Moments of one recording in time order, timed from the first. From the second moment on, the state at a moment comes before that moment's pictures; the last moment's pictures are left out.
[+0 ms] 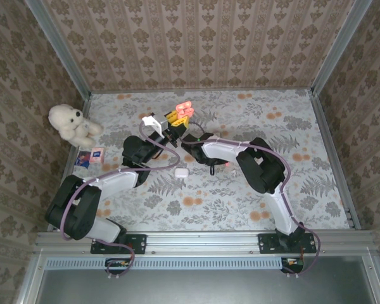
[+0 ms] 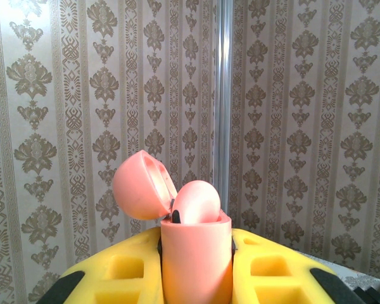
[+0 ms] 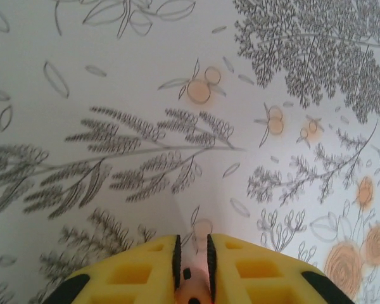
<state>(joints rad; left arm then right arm) -0.56 1.43 0.63 1.18 0.38 -0.15 0.75 2.20 1.57 -0.99 0.72 0.84</state>
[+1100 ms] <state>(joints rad) -0.56 1.43 0.63 1.18 0.38 -0.15 0.57 1.98 1.38 -0.71 0.34 0.55</state>
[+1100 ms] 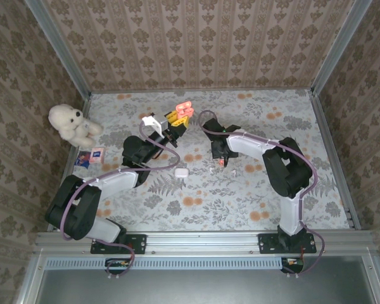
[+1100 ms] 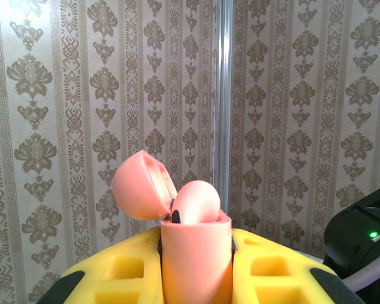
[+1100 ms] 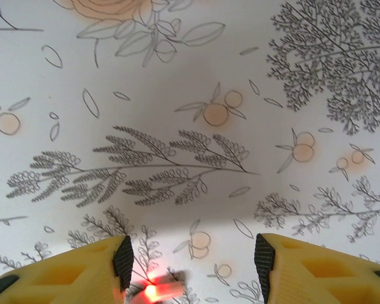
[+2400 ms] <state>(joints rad) -0.56 1.43 0.63 1.18 0.38 -0.15 0.54 1.92 1.22 -0.67 0.35 0.64</state>
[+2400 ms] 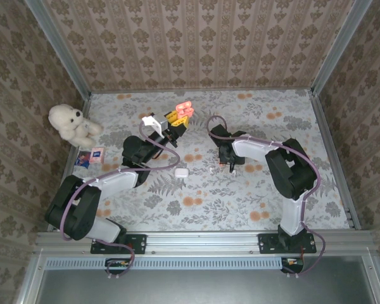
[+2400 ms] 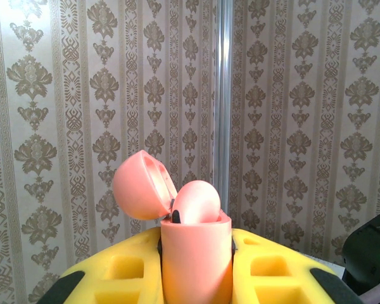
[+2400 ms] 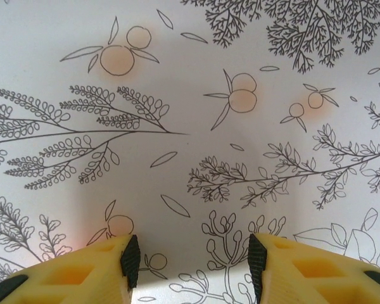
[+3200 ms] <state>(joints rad) -0.58 1.43 0.63 1.18 0.38 -0.15 0.63 1.69 1.10 -0.70 0.33 0.59</state>
